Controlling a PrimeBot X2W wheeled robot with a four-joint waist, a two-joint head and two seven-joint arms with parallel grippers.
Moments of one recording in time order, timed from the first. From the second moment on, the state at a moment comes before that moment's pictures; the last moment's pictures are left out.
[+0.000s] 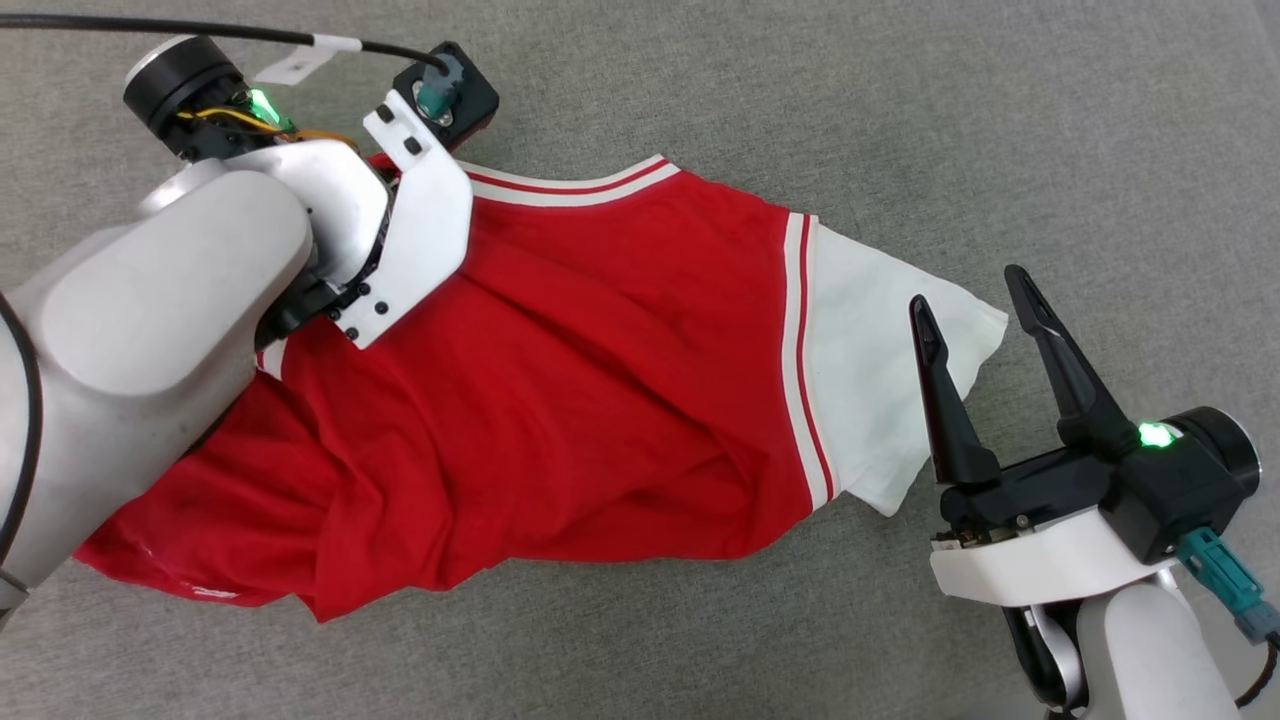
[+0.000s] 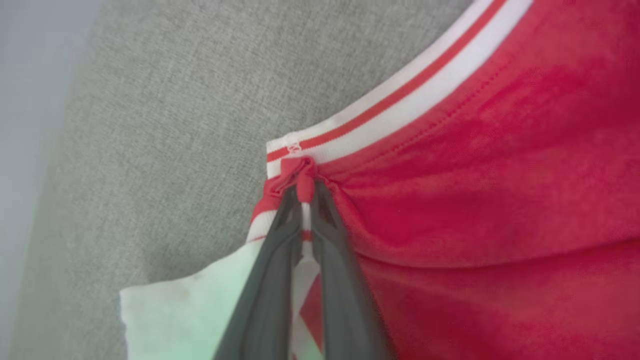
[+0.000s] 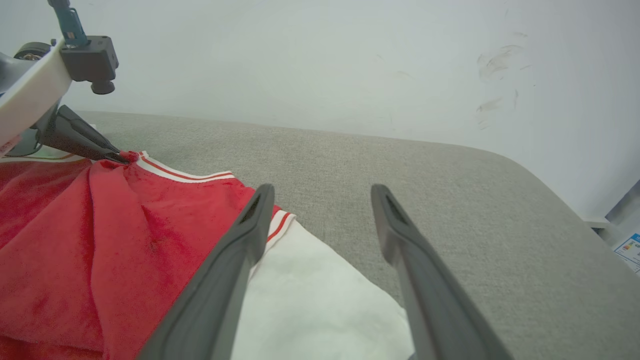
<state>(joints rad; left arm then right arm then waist) -1.30 0.65 -1.26 0.39 -0.71 -0.13 0.69 -0.20 -0.05 0.13 -0.05 0.03 0.13 -0.26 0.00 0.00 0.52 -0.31</state>
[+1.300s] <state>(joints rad) -1.09 0.81 -1.28 0.14 -0.98 -0.13 0.94 -0.17 -0.05 0.13 -0.03 -0.01 0.13 -0.26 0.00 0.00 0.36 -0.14</state>
